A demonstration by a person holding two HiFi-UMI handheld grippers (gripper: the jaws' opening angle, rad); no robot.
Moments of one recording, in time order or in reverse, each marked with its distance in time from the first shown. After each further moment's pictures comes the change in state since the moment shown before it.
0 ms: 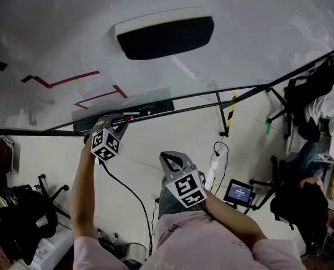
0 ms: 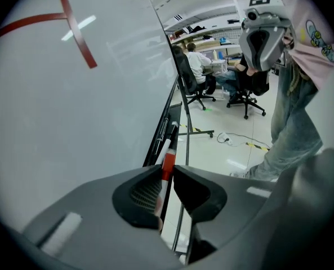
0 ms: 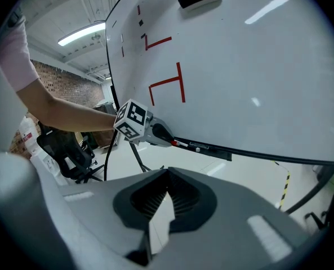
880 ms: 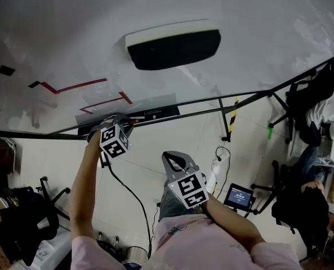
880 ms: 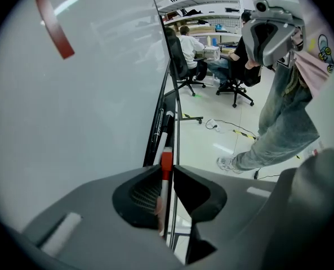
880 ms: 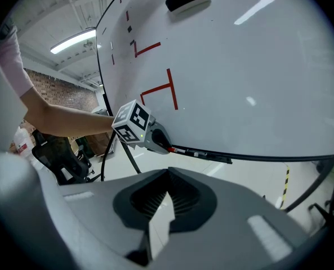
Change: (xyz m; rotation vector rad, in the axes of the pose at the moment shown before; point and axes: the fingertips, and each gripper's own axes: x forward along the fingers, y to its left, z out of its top) left arm 0.006 0.001 0.005 0.054 0.171 -0.140; right arm 0.005 -0.011 0.022 0.073 -0.036 -0.030
